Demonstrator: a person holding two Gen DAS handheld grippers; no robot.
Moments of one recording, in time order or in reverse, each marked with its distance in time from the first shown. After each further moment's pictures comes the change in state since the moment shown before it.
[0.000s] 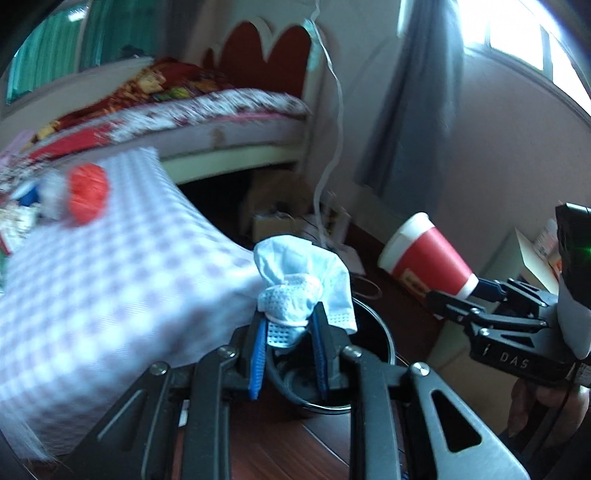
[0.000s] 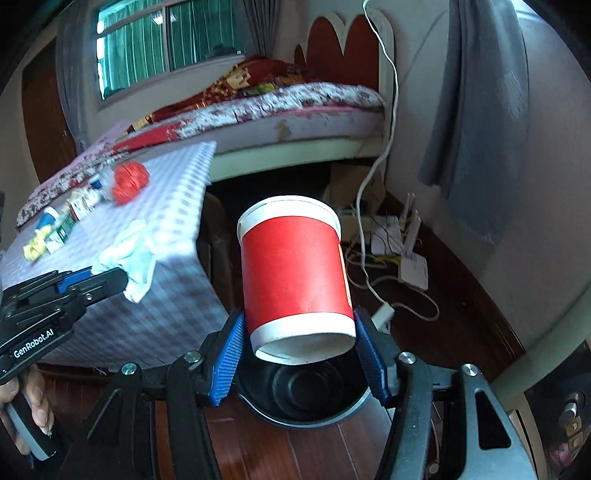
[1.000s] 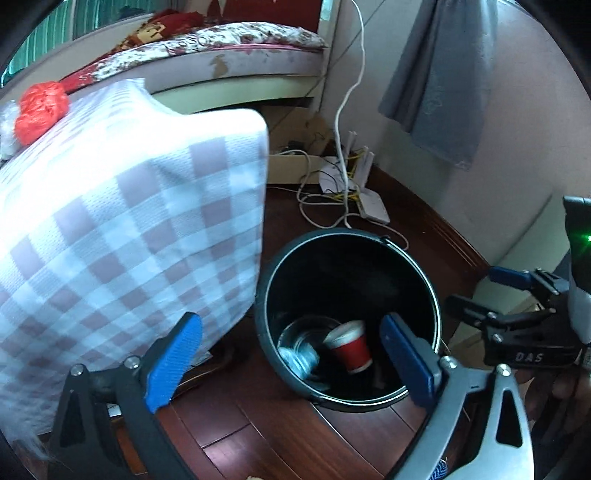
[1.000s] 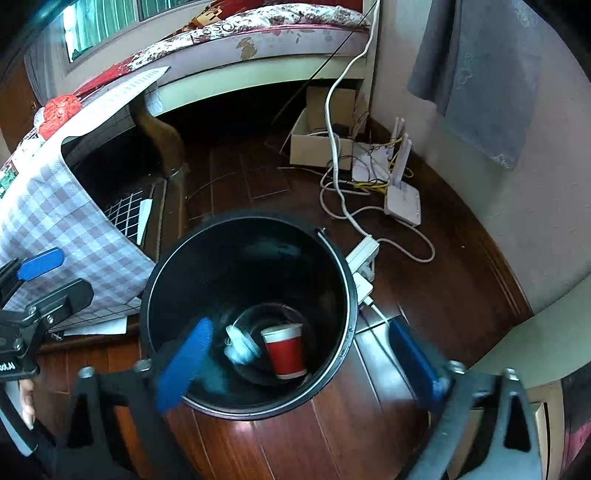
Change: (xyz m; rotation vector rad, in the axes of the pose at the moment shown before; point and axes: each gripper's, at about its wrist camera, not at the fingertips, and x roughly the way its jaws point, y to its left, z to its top) left arm 0.082 -0.006 -0.040 -0.028 0.181 0.097; right arm 0.103 -0.055 -0.046 0.021 0.219 -0.051
